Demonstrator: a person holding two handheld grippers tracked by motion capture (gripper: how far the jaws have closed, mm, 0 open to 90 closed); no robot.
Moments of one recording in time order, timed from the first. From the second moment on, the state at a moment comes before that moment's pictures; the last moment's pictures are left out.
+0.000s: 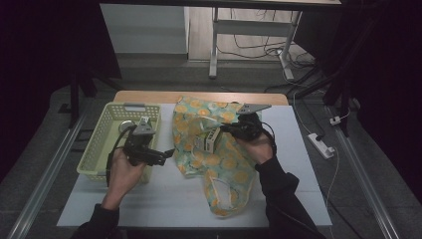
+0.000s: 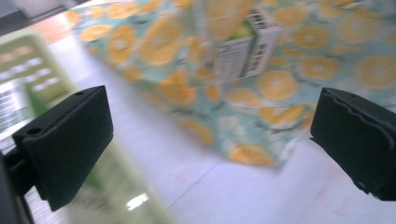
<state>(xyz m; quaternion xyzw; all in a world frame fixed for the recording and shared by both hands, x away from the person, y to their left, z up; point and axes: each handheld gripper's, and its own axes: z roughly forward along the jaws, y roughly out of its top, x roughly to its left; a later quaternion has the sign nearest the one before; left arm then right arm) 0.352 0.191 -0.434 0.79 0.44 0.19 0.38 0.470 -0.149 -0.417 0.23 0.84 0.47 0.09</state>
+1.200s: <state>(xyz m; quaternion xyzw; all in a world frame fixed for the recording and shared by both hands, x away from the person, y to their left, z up) 0.370 0.243 -0.472 0.75 0.59 0.16 0.25 0.472 -0.149 -0.418 0.23 0.85 0.47 0.09</state>
